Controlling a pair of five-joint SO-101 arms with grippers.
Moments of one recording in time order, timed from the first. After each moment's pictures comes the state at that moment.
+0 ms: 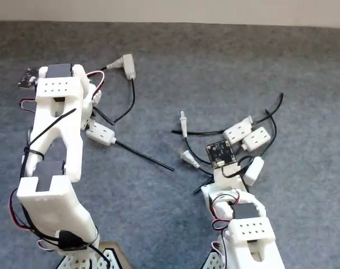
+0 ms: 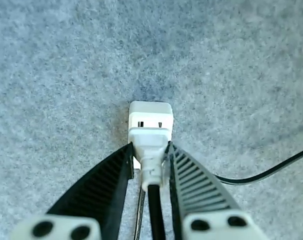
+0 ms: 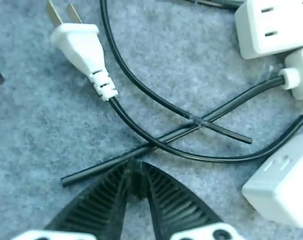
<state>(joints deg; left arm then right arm) -11.0 17.5 -9.8 83.4 67.6 -9.4 -64.3 93.1 34.9 14.5</state>
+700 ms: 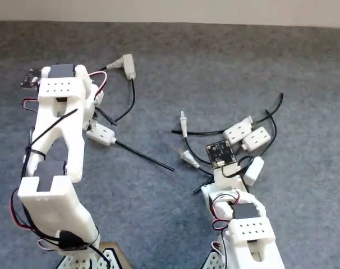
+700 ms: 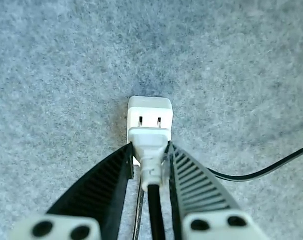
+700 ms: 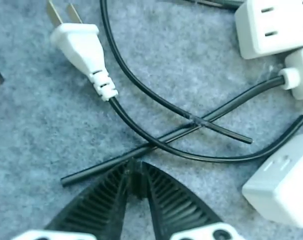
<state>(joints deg) -10.2 17.5 -9.4 83.4 68.4 -9.4 -64.3 93.1 34.9 14.5</state>
